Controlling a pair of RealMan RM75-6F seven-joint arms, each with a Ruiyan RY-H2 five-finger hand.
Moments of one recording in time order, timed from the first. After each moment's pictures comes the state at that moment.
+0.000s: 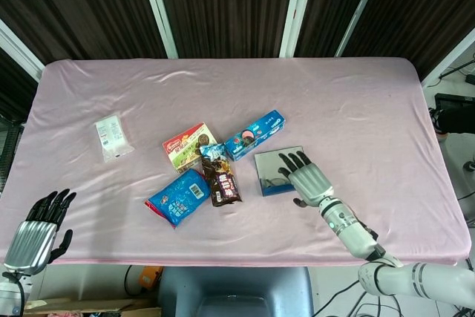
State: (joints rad) left arm -0.10 -1.13 0.03 -1.63 1.59 1.45 0.16; right arm 0.75 -1.39 0.05 -1.62 -1.03 0.92 -0.57
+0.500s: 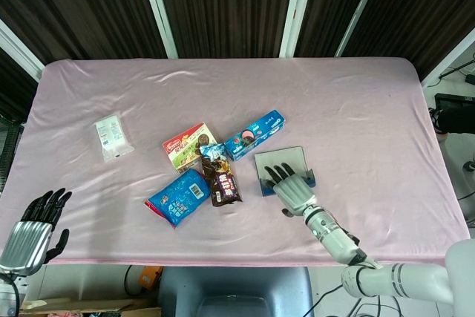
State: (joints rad) left arm -0.10 -1.12 0.03 -1.62 1.60 1.47 0.13; right arm 0.79 -1.49 0.02 -1.59 -0.97 0.91 -0.69
